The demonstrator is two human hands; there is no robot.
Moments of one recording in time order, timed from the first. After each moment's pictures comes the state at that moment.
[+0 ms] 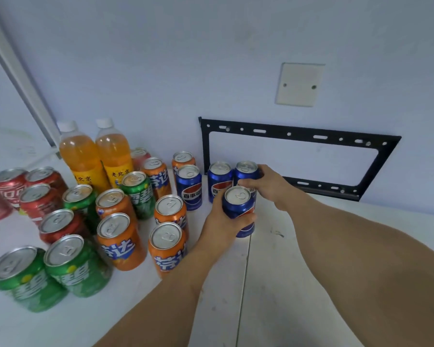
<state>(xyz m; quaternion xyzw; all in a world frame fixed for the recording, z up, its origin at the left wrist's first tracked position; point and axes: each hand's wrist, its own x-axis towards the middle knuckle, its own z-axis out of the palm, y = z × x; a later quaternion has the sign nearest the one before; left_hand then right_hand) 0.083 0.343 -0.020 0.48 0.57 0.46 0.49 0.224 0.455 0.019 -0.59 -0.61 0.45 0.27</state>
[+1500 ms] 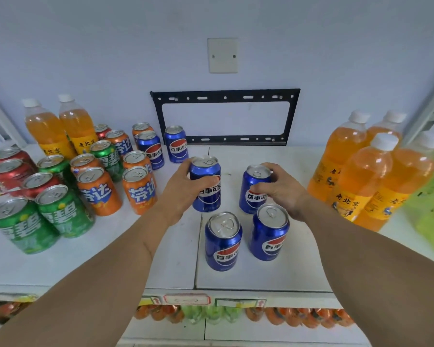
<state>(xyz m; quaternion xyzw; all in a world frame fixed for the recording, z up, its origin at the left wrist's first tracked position) 0.094 0.218 0.030 0.52 0.50 0.44 0.52 0.334 0.203 0.030 -0.61 -0.50 0.49 0.38</state>
